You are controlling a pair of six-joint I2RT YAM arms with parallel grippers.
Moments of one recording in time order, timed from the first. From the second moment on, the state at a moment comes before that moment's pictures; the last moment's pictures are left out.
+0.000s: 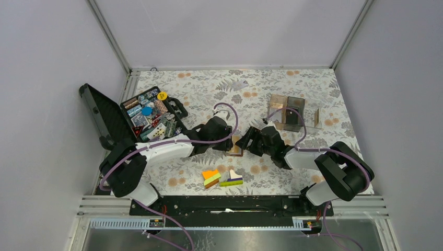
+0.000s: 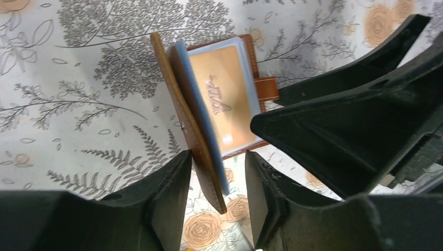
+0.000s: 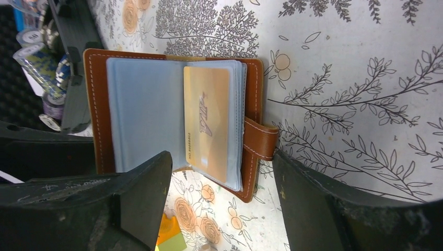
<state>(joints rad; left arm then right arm) -0.86 1.52 0.89 -0.17 -0.10 -0.59 0.64 1.48 0.44 0.42 -0.08 0.94</state>
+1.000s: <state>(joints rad) -0.87 1.63 0.74 0.28 0.07 -0.66 0.59 1.32 0.29 0.45 -0.04 1.02</state>
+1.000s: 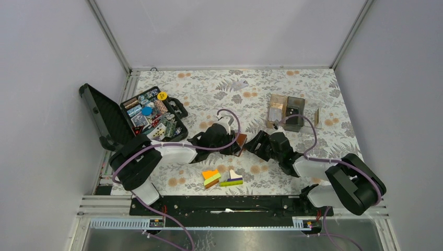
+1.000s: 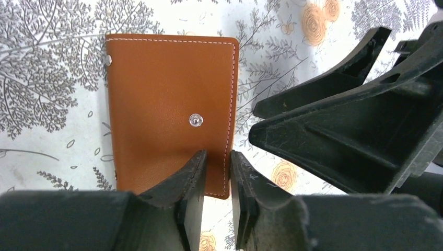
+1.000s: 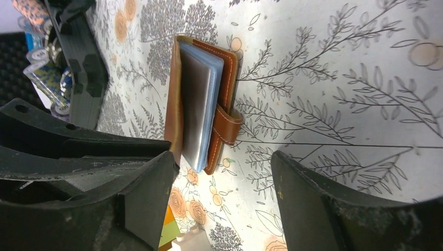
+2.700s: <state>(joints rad) -0.68 1.68 0.62 0.48 0.32 -0.91 0.58 1.54 0.49 0.35 -0.09 0.94</state>
